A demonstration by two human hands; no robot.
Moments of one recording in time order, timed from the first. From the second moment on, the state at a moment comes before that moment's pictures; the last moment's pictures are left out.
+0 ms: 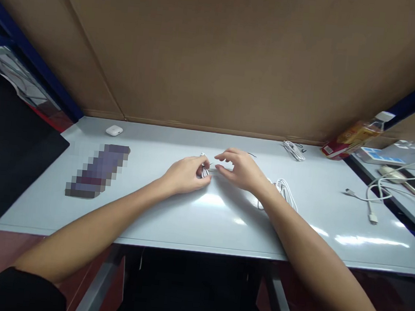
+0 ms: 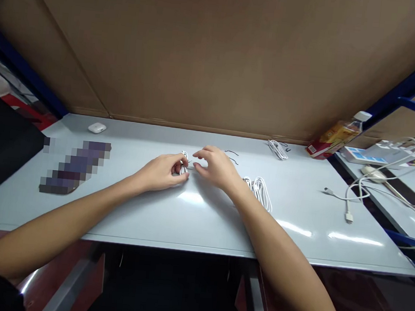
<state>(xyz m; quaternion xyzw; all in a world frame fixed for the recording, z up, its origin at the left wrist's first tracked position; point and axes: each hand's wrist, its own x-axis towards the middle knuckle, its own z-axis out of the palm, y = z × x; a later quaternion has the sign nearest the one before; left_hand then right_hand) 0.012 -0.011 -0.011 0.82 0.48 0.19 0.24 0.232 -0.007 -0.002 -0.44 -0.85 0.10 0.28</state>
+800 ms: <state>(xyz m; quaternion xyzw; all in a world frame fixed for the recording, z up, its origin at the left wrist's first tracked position) -0.010 0.013 -0.011 0.80 0.56 0.16 0.15 0.351 0.010 0.037 -0.61 -0.76 0.23 0.07</state>
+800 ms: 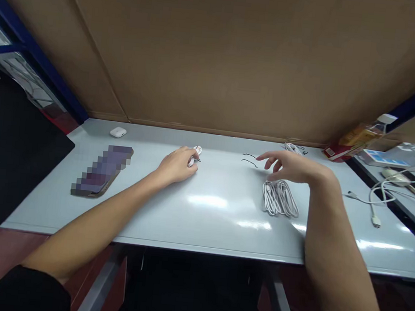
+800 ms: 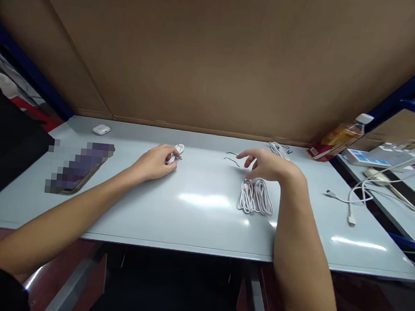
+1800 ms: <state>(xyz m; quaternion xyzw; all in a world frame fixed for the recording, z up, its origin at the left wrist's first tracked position) 0.021 -0.017 -0.025 0.89 0.32 0.21 0.25 0.244 -0.002 0.009 -0.54 -0.76 0.31 0.17</state>
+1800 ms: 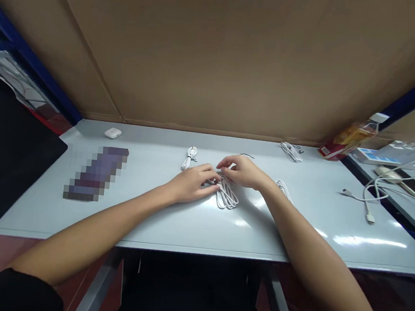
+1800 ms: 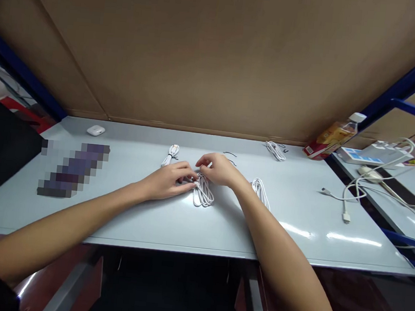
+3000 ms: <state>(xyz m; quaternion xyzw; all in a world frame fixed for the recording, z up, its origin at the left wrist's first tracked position) 0.007 -0.001 -0.016 0.88 0.28 0.16 0.35 0.237 -0.012 0.018 -0.56 -0.77 0.30 0.05</state>
